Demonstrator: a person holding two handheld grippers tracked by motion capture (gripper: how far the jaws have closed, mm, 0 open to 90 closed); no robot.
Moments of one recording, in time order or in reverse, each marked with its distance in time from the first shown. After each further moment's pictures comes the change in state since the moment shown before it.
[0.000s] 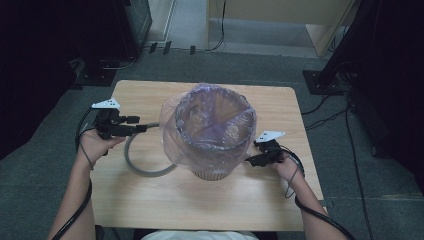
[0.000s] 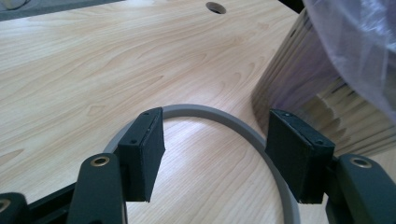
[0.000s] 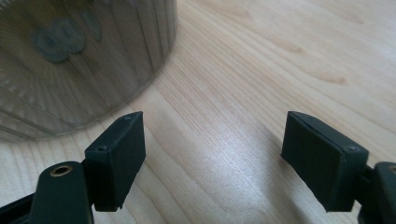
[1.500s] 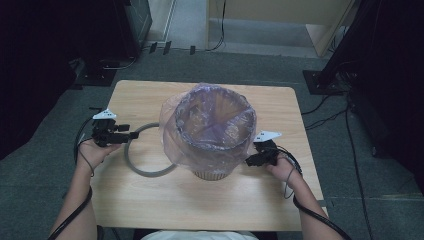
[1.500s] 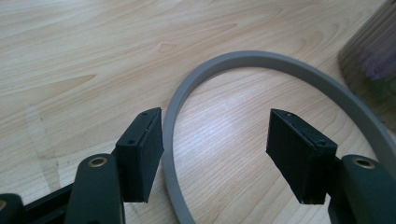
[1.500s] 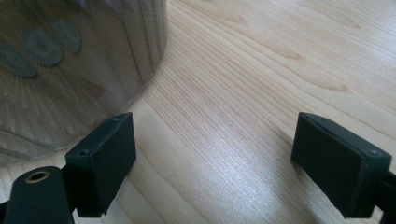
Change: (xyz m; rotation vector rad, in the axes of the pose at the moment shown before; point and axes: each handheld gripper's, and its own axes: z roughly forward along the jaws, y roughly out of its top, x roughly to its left) left arm 0.040 -0.051 0.013 0.045 0.174 -0.052; right arm 0.004 0.001 0.012 -0.026 -0.044 0.012
